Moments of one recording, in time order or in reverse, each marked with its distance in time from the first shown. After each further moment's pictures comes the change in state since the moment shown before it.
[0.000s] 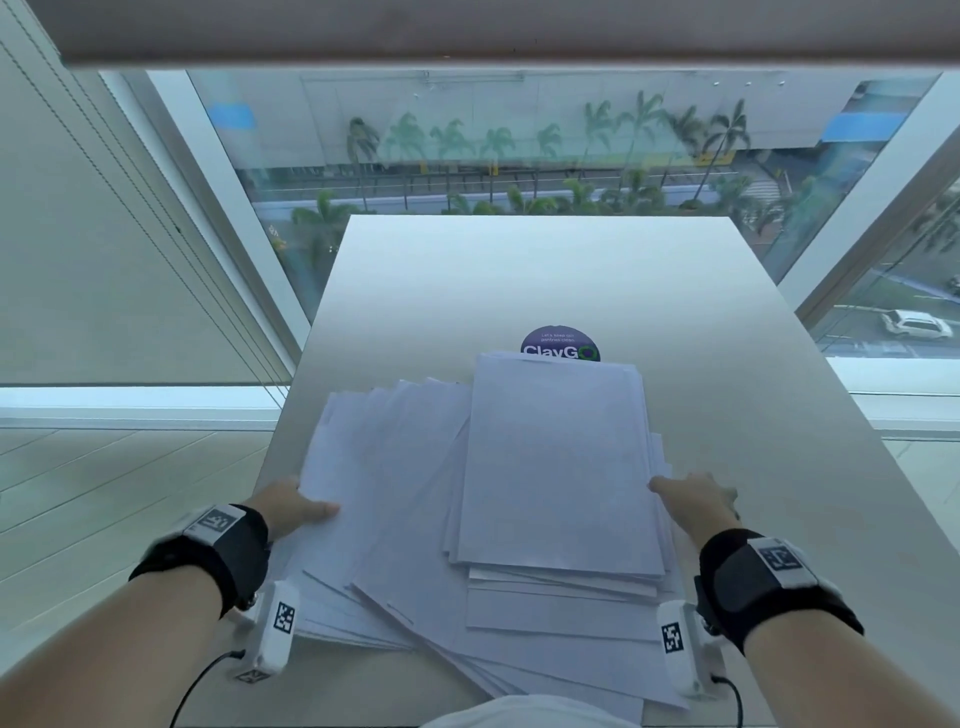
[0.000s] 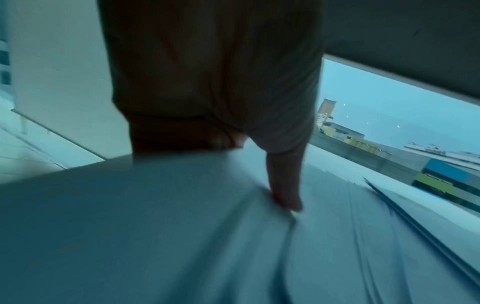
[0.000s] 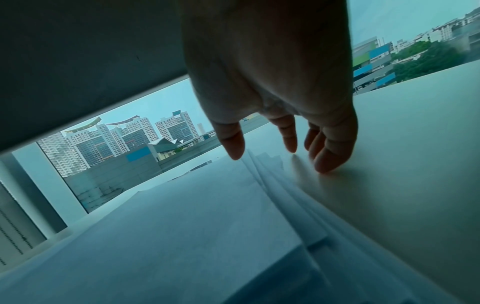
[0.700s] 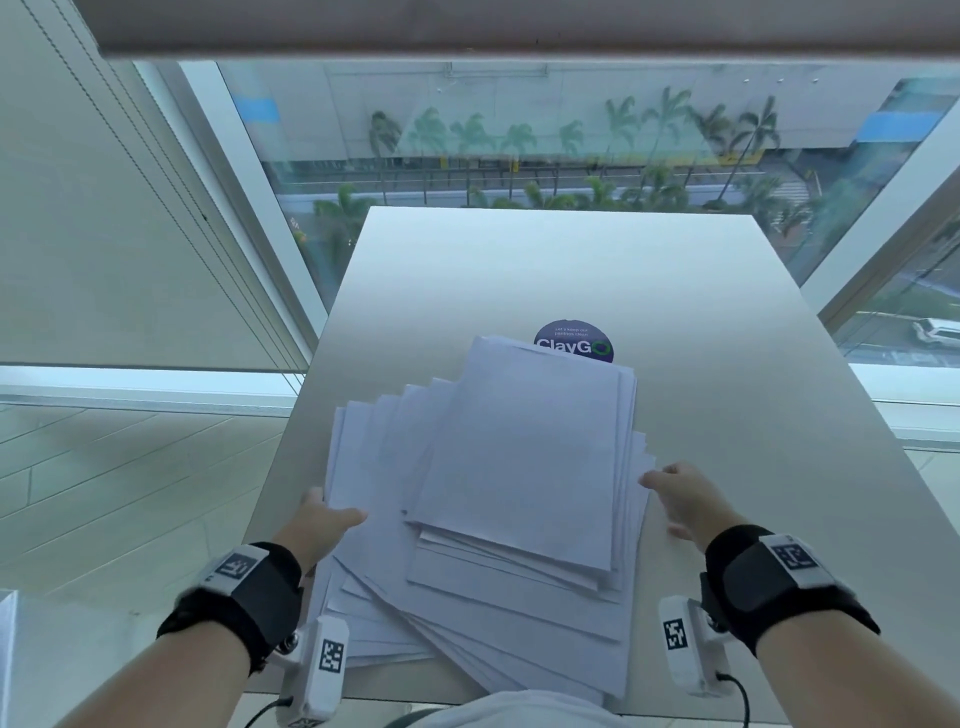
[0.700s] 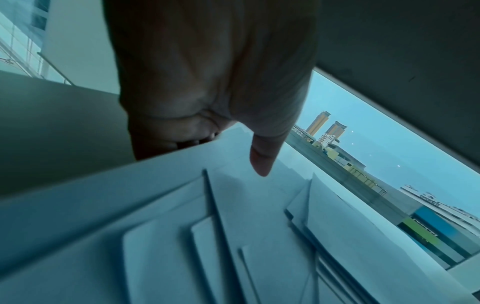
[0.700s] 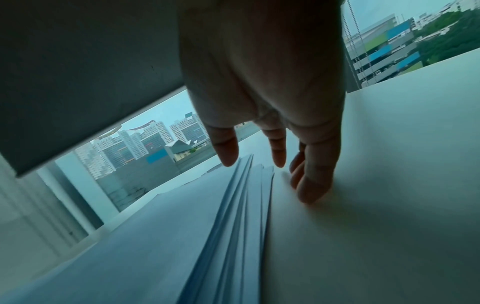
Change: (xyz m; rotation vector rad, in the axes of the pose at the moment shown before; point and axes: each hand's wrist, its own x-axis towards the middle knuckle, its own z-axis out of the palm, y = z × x) left_hand -0.038 -0.008 0.047 -0.294 0.074 -0.039; right_hand -0.017 -0.003 0.003 0.227 -0.204 -0.125
